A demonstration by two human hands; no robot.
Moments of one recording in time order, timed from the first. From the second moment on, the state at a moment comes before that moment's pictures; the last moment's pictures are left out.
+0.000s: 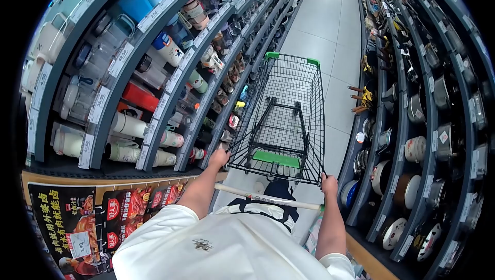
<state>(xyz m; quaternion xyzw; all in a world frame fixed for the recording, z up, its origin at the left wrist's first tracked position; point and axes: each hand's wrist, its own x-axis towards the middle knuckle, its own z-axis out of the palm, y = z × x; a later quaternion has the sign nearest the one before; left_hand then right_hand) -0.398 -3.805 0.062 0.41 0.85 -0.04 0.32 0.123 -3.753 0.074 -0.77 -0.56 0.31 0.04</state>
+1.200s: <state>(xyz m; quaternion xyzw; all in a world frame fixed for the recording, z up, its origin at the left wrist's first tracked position) -0.369 -3.707 0.122 0.26 0.90 0.32 0.15 0.094 -3.527 0.105 -0.76 -0.57 0.33 0.03</state>
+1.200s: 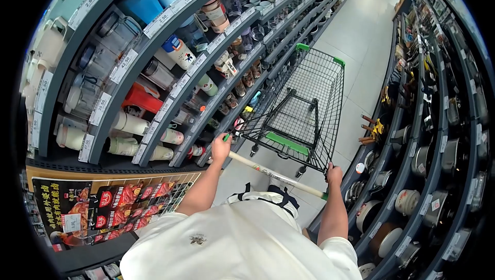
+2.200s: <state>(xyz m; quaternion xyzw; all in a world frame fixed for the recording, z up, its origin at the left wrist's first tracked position) -0.402 -3.697 0.079 0.10 0.83 0.51 0.20 0.030 -3.569 0.114 -0.55 -0.82 0.15 0.08</state>
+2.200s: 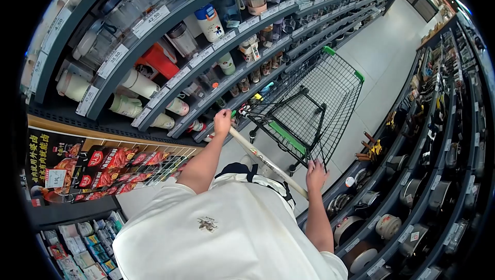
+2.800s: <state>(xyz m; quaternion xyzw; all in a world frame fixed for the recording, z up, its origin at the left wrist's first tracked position) -0.408 -3.742 0.079 0.15 0.82 0.50 0.21 -0.037 -3.574 0.087 -0.50 -0.79 0.33 -0.10</state>
